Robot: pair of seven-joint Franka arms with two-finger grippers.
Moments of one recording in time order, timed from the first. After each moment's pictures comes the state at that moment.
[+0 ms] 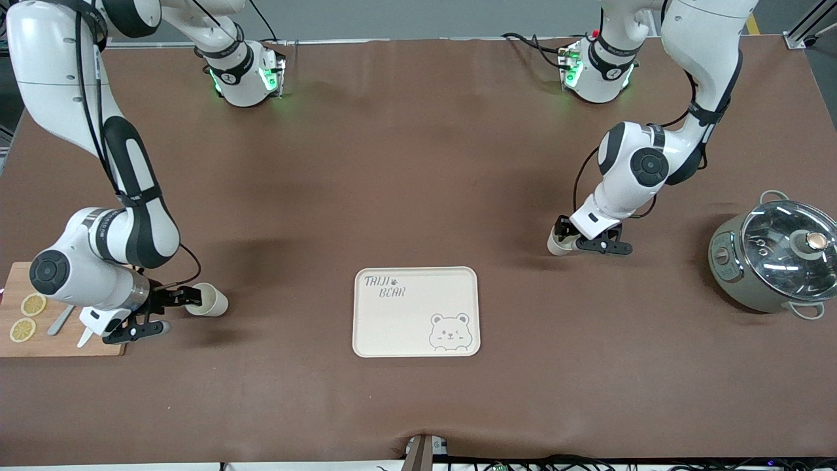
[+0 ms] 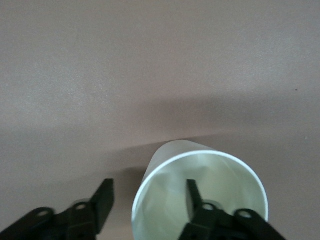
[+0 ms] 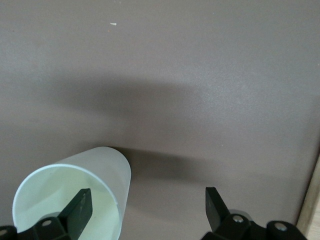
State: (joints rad) left arm -0.10 0.31 -0.17 -2.35 -0.01 2.72 -0.12; right arm -0.03 0.66 -0.06 -1.64 0.10 2.29 -0.34
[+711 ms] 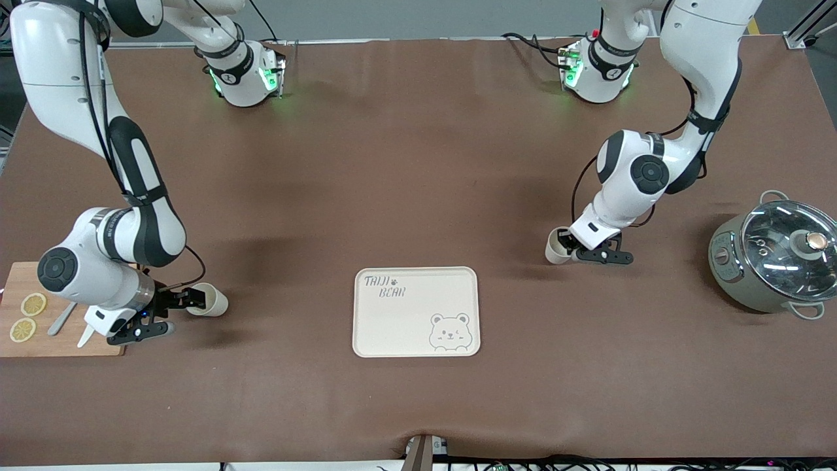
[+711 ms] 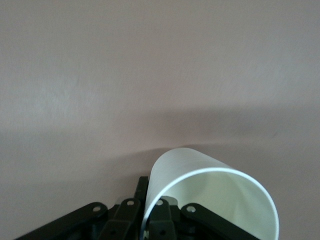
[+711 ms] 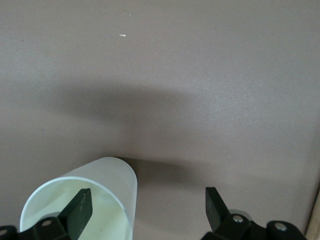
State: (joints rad) left arm -0.11 0.36 -0.17 -2.24 -0.01 2.73 -0.20; right arm -0.02 0.66 -0.05 -1.66 0.10 2.34 -0.34
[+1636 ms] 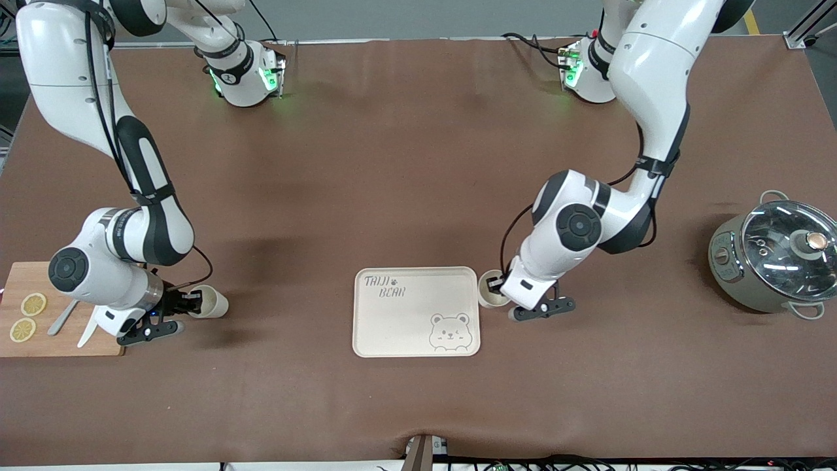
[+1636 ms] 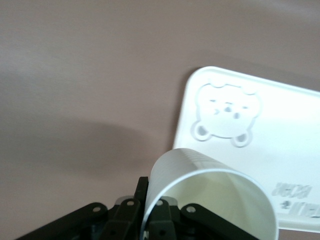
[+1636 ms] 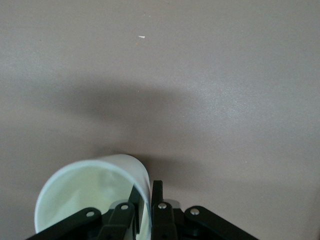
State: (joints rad) left arm -0.34 0.68 -0.17 -1.47 -0.01 2.28 -0.68; right arm 0.00 0.66 -0.05 -1.67 0.10 2.34 -0.34
